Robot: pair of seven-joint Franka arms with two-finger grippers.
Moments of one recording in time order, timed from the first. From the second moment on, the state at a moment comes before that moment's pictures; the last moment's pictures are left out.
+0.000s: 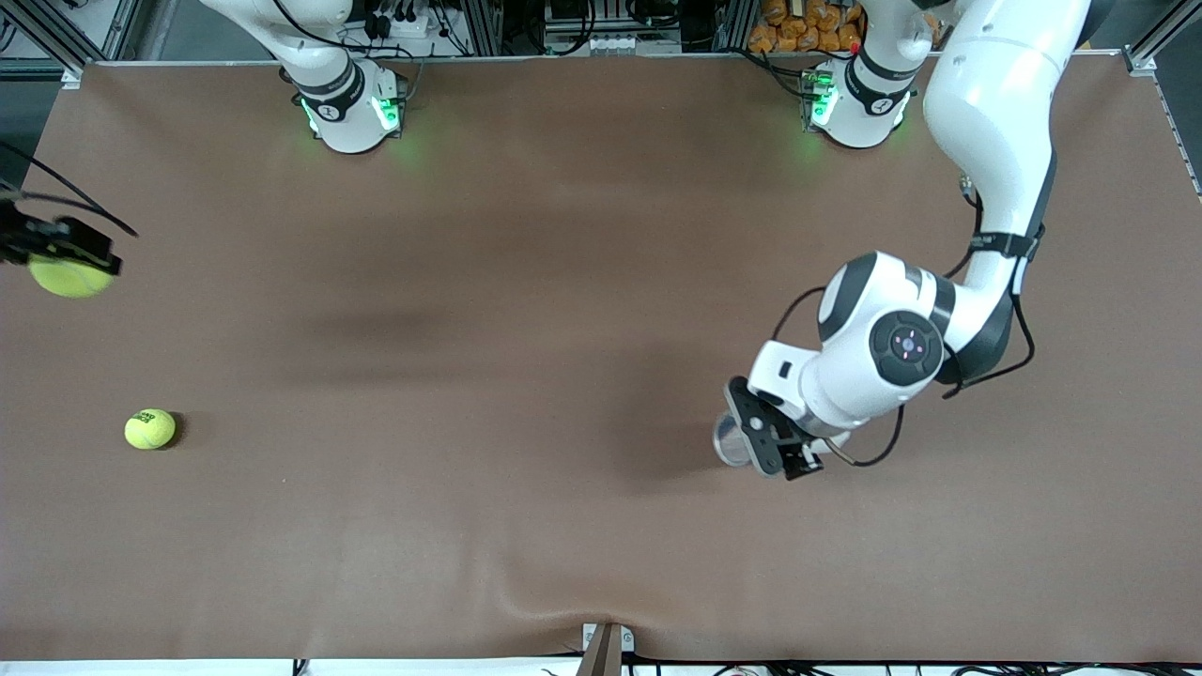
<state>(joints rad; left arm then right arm) -0.18 0.66 -0.30 -1.35 0.03 2.13 0.84 -0.20 0.03 0.07 -1.54 0.03 1.51 -0.11</state>
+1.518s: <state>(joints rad) -0.49 0.83 -0.40 -1.37 -0.54 3.01 0.74 -0.18 0.05 0.07 -1.50 0.03 1.47 -0.11</state>
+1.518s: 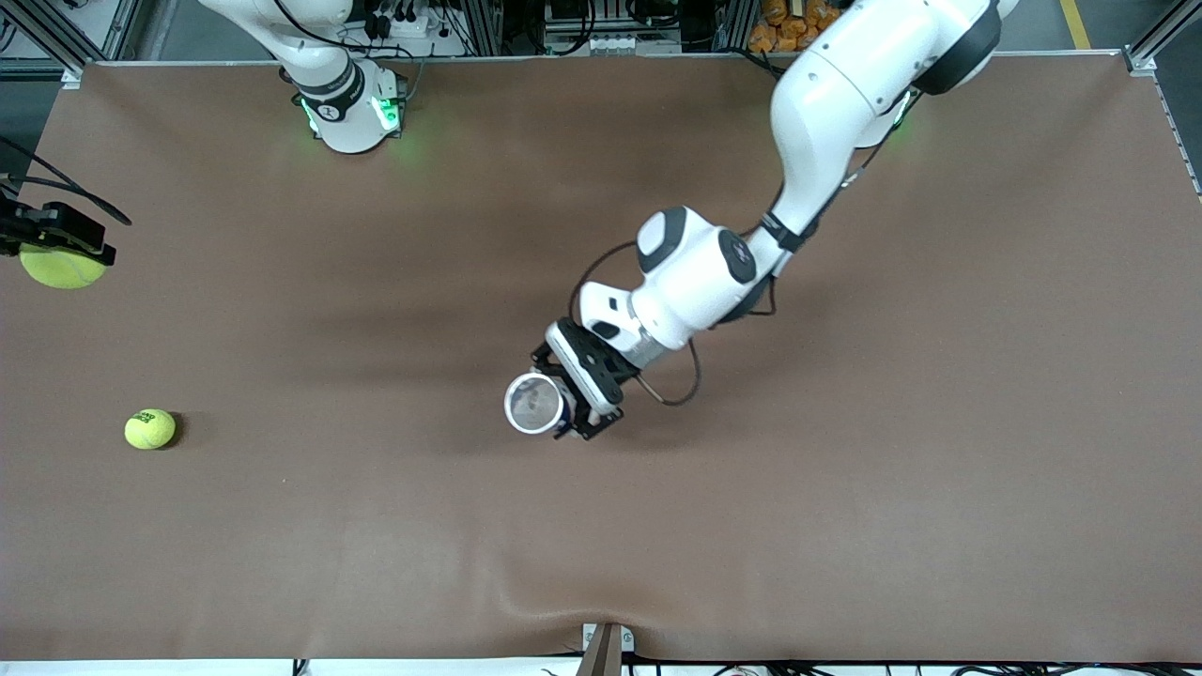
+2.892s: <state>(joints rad) -0.77 1.02 -0.40 -1.38 -0.66 3.54 0.61 -0.18 0.05 0.07 -1.50 0.03 1.47 -0.11</state>
